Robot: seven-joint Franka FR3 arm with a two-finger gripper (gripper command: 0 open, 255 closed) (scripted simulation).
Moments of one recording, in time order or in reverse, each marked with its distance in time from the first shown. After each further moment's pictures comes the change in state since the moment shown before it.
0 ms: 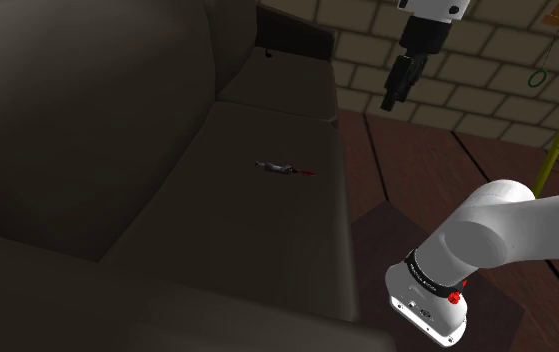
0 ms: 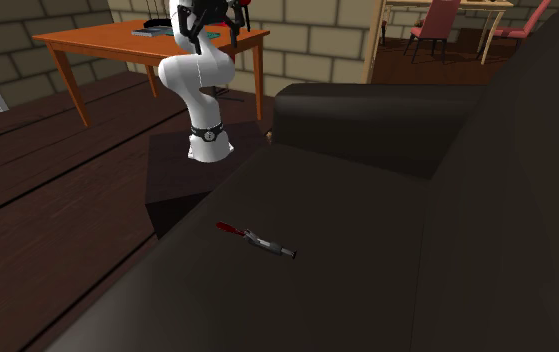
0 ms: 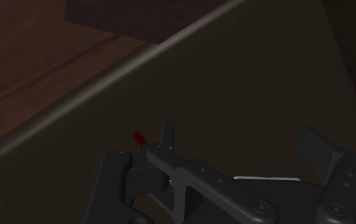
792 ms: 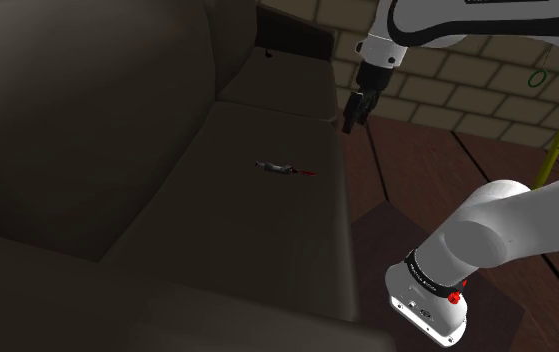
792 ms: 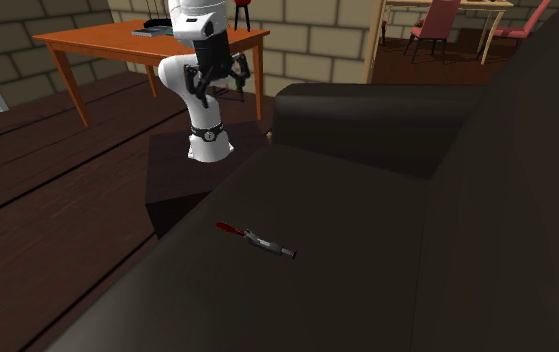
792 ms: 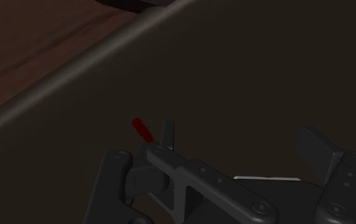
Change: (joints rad) arm -0.007 0.190 -0.026 -0.151 0.013 0.340 -0.065
